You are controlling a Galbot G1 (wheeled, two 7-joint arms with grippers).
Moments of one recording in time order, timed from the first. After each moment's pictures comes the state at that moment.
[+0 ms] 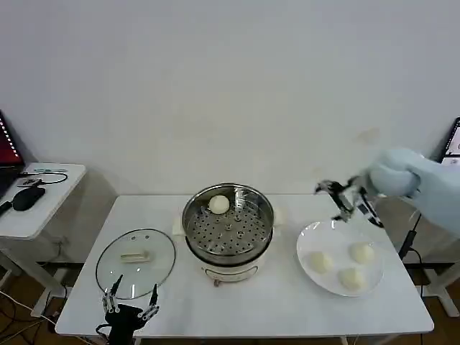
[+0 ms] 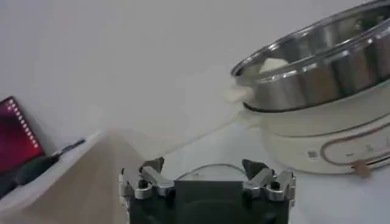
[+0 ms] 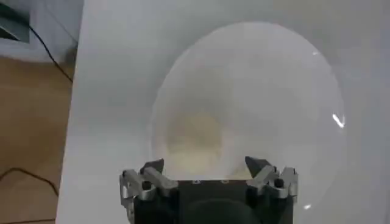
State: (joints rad) left arm 1.84 -1.38 -0.57 -2.19 0.31 0.10 -0.08; right arm 0.46 0.45 -1.18 1.62 -0.09 -0.01 -0.91
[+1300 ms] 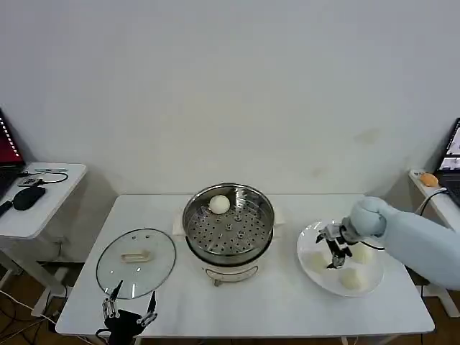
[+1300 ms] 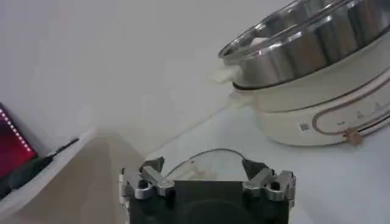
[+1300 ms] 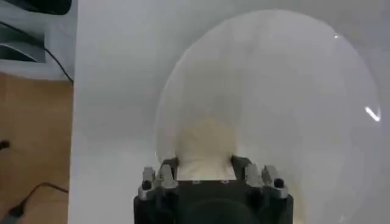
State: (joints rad) left arm 1.84 -1.42 -0.60 -2.14 0.39 0.08 -0.04; right arm -0.01 0.67 -0.90 1.30 -0.08 -0.15 -1.00
